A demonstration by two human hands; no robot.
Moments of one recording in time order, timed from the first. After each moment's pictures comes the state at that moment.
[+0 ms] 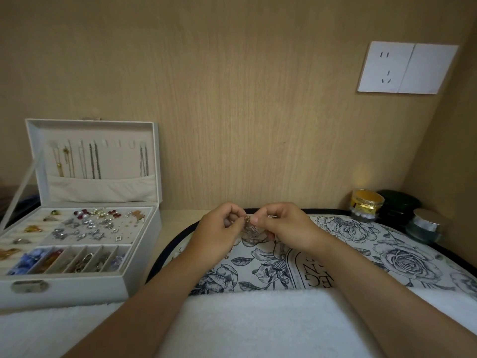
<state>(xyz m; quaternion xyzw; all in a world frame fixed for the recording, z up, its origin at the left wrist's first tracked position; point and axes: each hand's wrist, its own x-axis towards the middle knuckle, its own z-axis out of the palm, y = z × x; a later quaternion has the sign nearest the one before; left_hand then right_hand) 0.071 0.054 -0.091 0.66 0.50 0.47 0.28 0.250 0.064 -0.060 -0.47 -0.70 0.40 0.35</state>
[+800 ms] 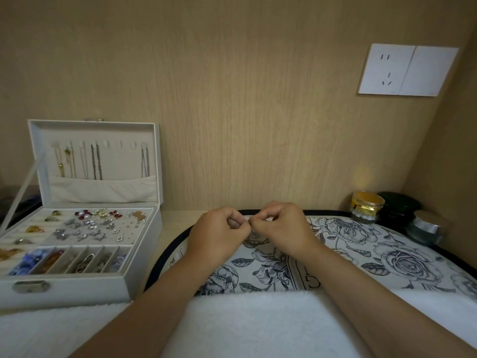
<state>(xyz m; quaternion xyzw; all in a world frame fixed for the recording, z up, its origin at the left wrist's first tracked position) 0.077 0.048 -0.083 0.66 0.61 0.41 0.16 0.237 0.066 -0.074 -0.50 -0.70 0.27 0.44</state>
